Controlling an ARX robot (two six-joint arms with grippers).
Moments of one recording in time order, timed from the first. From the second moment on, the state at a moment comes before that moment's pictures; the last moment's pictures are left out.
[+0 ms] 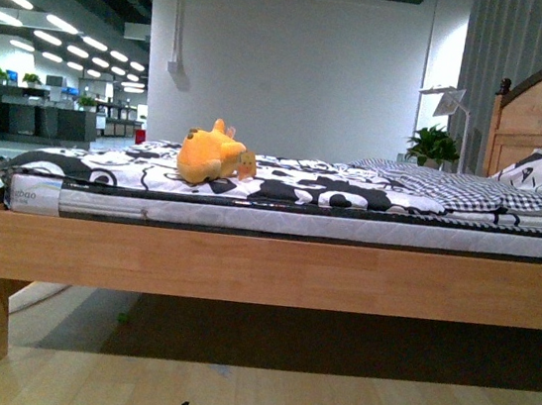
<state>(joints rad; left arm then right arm) 0.00 0.00 0.01 0.00 0.00 0.00 0.00 0.00 0.01 0.00 0.00 0.00</state>
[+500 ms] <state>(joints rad) 0.00 0.00 0.01 0.00 0.00 0.00 0.00 0.00 0.01 0.00 0.00 0.00</state>
